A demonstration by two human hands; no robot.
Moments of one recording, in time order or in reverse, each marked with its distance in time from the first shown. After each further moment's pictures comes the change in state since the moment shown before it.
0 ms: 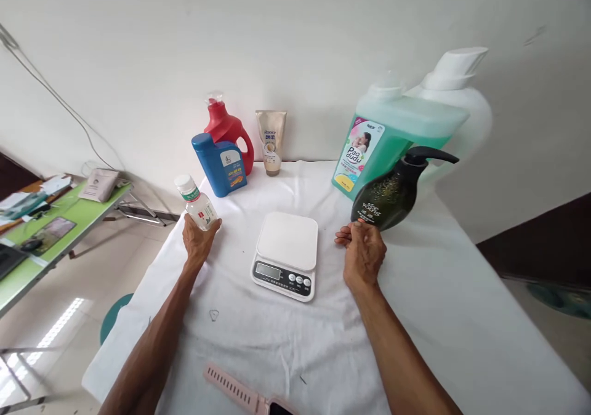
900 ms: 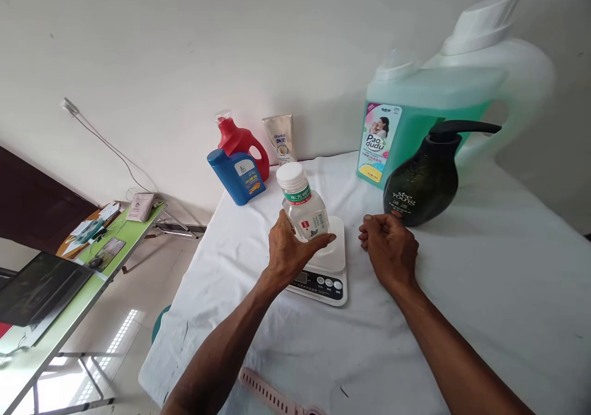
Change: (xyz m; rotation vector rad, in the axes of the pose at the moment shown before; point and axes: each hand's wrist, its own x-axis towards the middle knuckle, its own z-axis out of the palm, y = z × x) left_hand -0.111 0.125 0.021 -0.291 -0.495 0.308; right_hand -0.005 -0.018 0.003 -0.287 -0.165 -0.019
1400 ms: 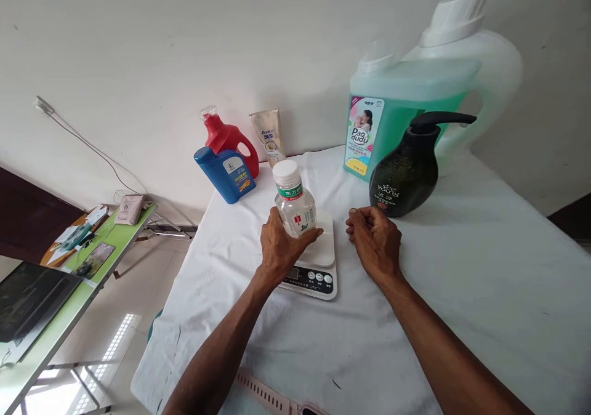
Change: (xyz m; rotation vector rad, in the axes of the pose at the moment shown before) left_hand 0.006 -0.015 0.013 0.079 0.018 -0.001; right_hand 0.000 -0.001 0.000 -0.026 -0.026 -0.038
